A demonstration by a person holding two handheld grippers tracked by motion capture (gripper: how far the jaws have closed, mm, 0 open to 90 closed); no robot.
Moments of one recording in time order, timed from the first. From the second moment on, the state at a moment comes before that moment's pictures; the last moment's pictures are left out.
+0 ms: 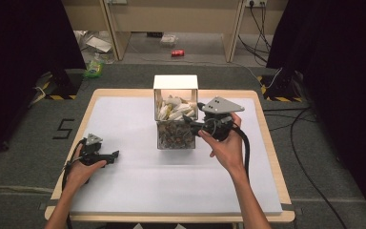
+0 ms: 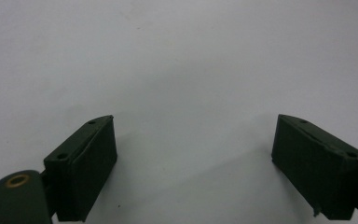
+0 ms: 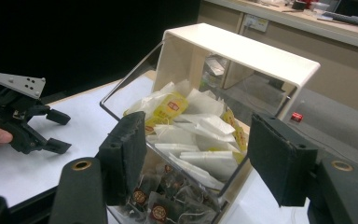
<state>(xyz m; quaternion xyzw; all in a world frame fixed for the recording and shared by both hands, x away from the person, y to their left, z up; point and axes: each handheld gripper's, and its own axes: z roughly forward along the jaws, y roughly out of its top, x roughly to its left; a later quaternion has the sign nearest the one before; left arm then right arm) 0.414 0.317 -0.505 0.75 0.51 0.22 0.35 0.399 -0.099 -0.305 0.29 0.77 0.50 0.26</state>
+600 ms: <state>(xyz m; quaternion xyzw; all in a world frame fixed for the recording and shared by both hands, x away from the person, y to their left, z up) 0.414 0.317 -0.505 0.75 0.51 0.22 0.35 0.426 -0.076 -0.309 0.28 0.79 0.47 0.26</state>
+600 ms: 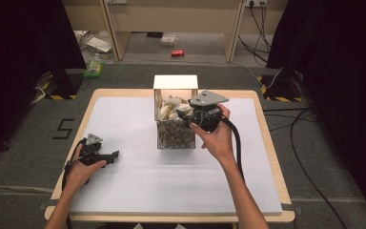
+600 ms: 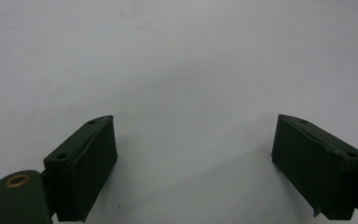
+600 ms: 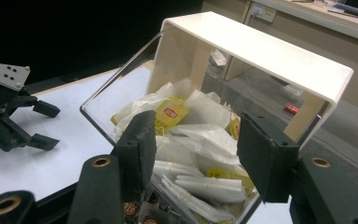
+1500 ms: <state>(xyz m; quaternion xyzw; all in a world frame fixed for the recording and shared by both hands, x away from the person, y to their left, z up) 0.414 0.317 -0.505 0.75 0.51 0.22 0.35 0.443 -0.062 -0.318 0.27 0.83 0.40 0.28</state>
